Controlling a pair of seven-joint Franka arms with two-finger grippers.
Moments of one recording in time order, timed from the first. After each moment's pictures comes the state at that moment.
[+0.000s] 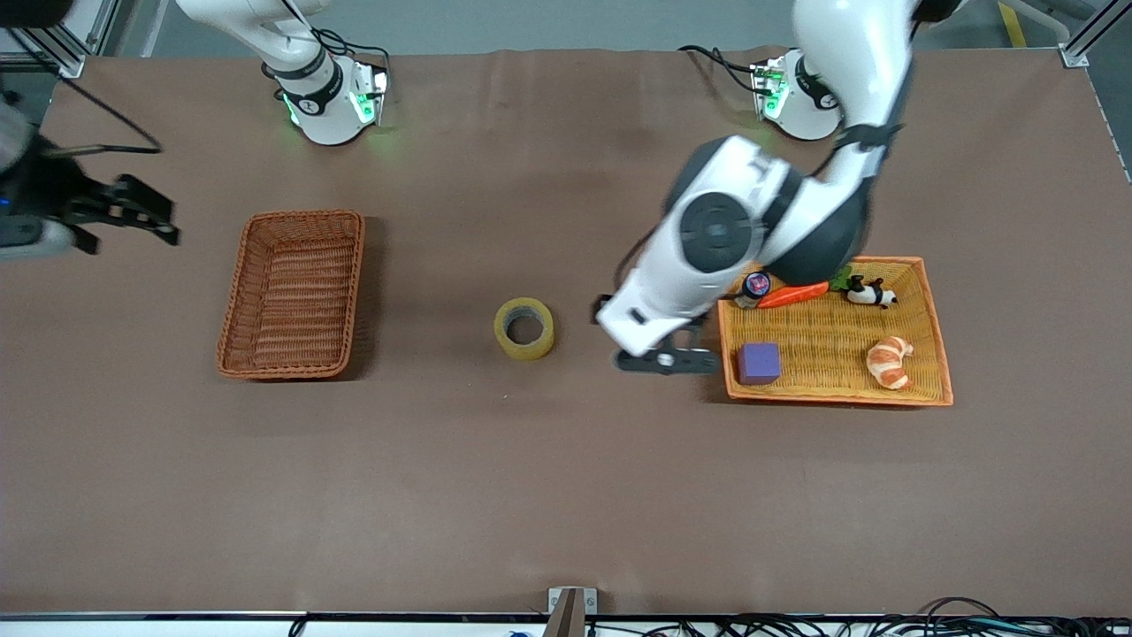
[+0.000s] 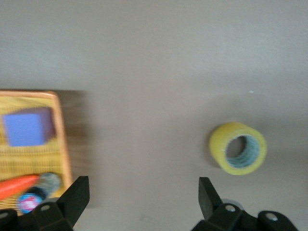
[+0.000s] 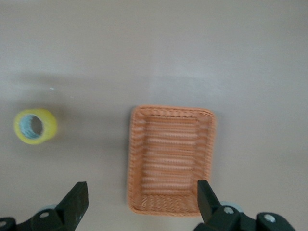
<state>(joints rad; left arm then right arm) -0.54 0.56 -0.02 -1.24 -0.11 1.77 -0.49 0.20 0.02 -0.08 -1.53 0.02 1.58 0.04</state>
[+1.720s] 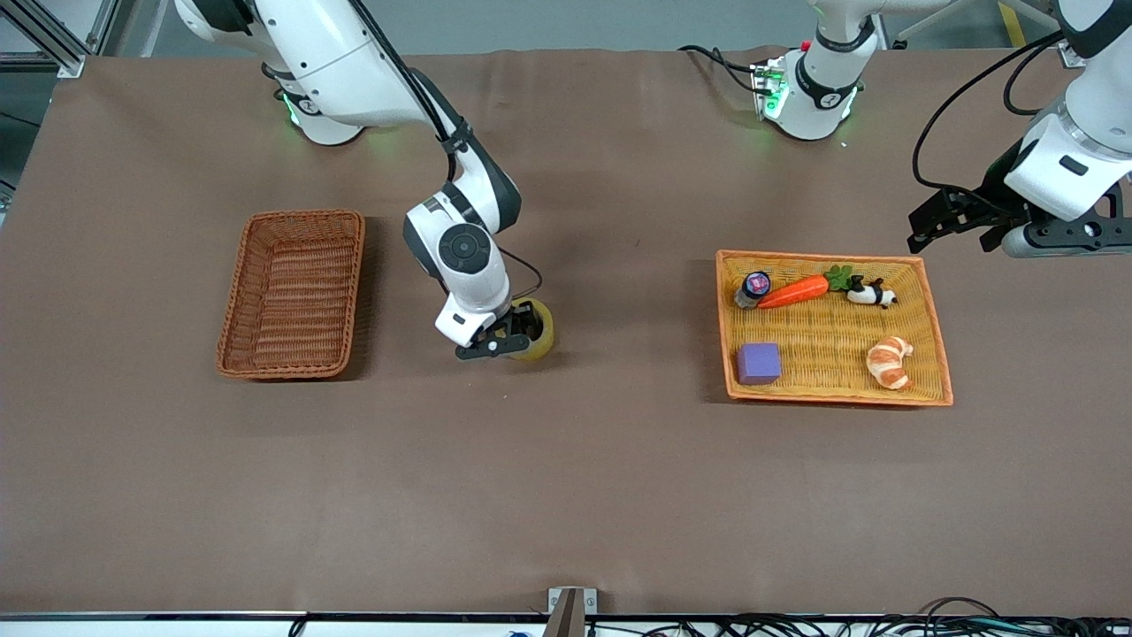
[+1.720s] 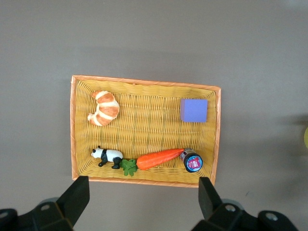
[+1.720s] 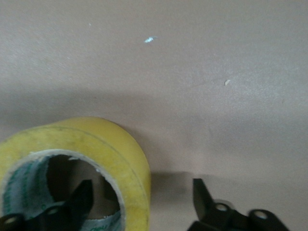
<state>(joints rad) -0.04 -0.11 -0.06 -1.81 -0.05 1.77 -0.10 0.68 0.64 -0.04 -1.83 0.02 2.49 0.48</state>
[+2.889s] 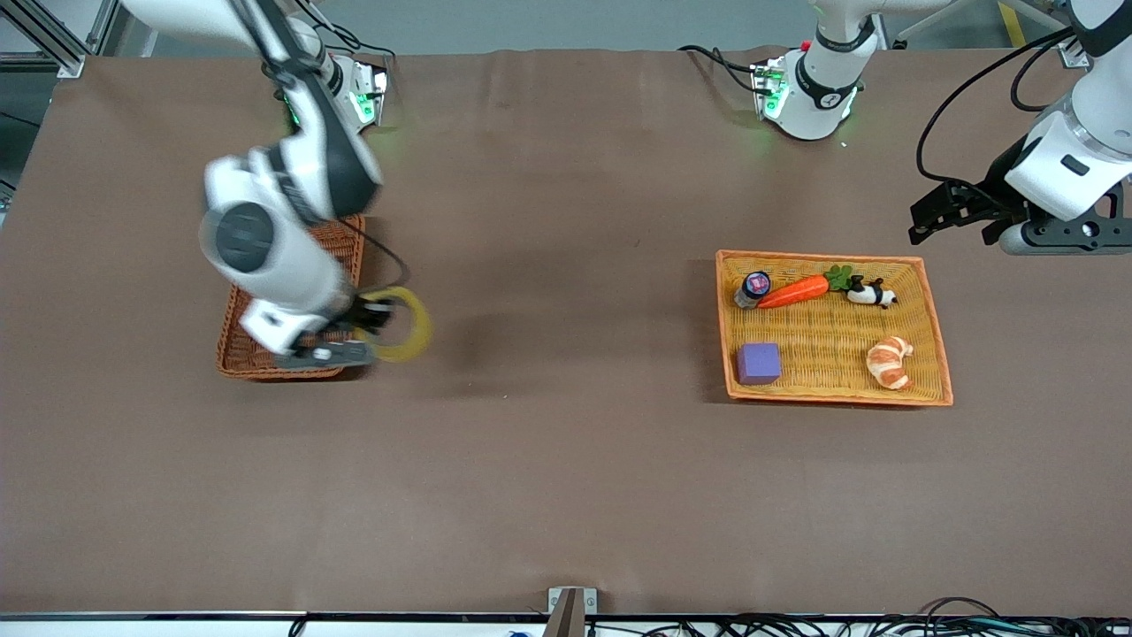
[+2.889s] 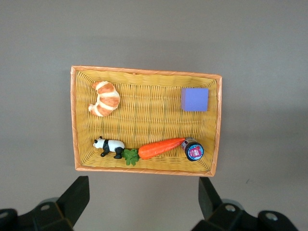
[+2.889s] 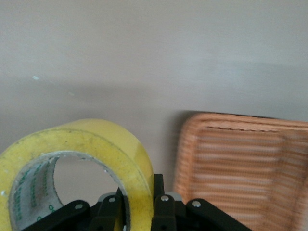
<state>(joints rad) -0.06 -0.09 -0.04 -1.77 -0.05 1.70 -0.10 0.36 0.20 -0.09 -1.86 0.02 1.99 0.13</state>
